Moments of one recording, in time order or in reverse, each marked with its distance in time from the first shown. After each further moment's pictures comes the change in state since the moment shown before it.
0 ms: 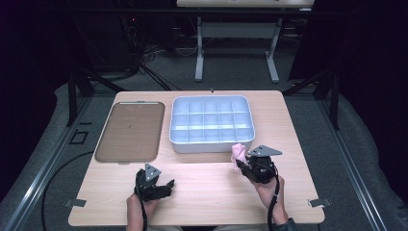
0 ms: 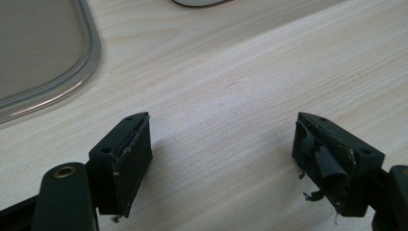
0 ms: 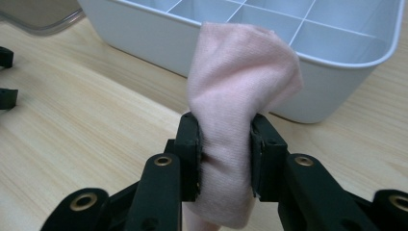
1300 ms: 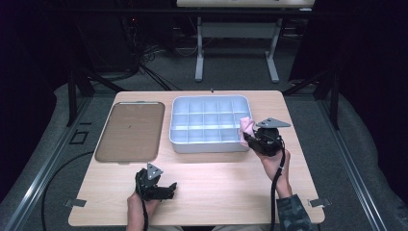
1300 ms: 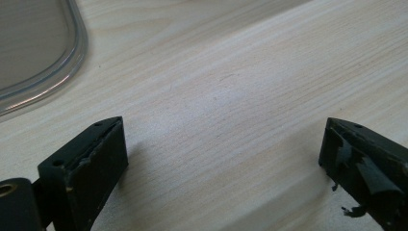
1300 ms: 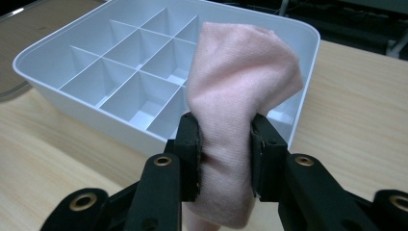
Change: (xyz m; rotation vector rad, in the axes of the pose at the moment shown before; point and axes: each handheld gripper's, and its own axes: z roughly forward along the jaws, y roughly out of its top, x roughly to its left) left arm 0.000 0.002 0.004 0.044 -0.019 0.019; right arm -0.041 0.065 0.003 -0.066 -0.076 0.003
